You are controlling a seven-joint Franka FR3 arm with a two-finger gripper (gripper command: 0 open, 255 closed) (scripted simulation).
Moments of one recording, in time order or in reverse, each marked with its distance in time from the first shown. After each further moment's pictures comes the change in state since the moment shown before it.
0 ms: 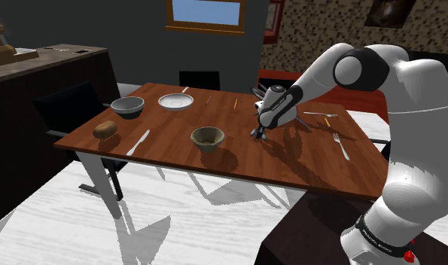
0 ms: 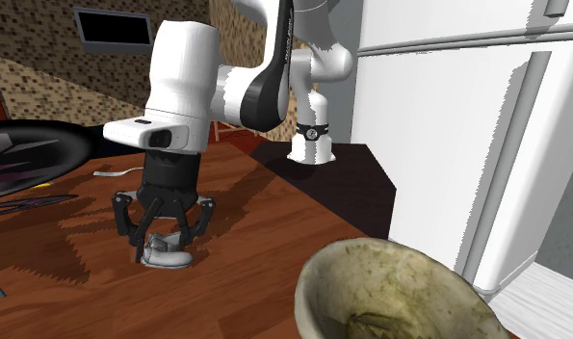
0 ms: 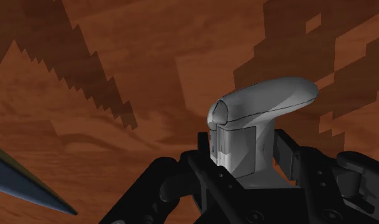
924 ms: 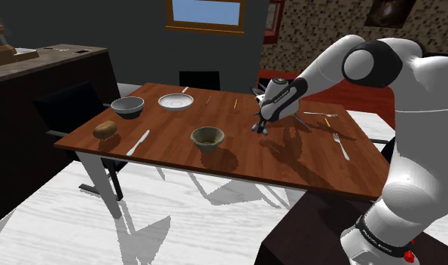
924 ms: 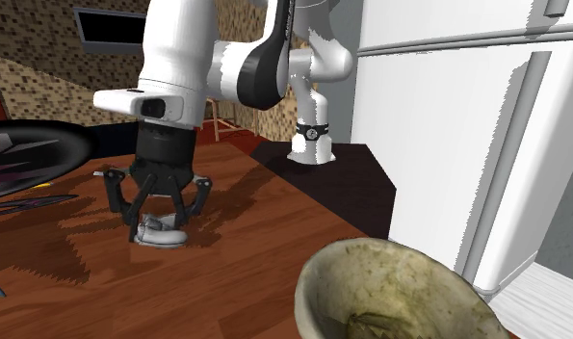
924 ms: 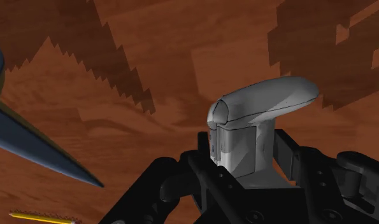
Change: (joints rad) arm -0.007 -0.077 0.006 -0.009 0.005 -0.067 -0.013
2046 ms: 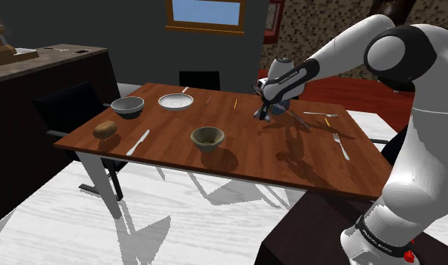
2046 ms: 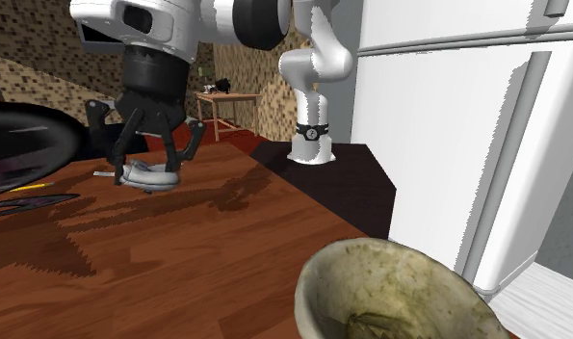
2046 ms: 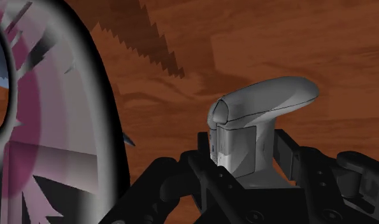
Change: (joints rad) arm 0.000 -0.164 0.009 0.018 0.012 -0.182 -0.020
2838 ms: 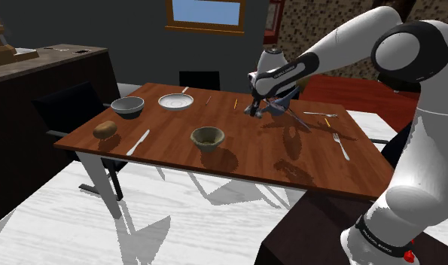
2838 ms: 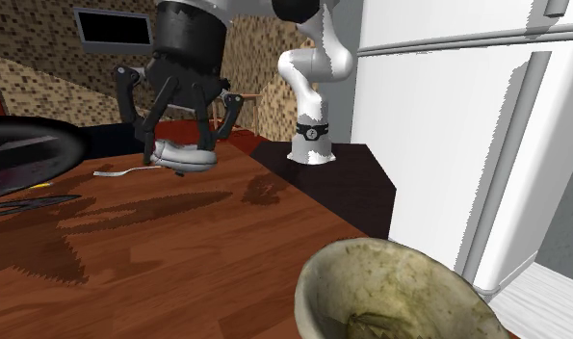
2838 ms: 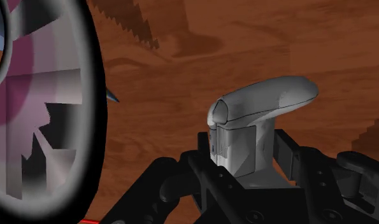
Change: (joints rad) arm 0.088 -0.047 0.017 0.041 -0.048 -0.100 0.129
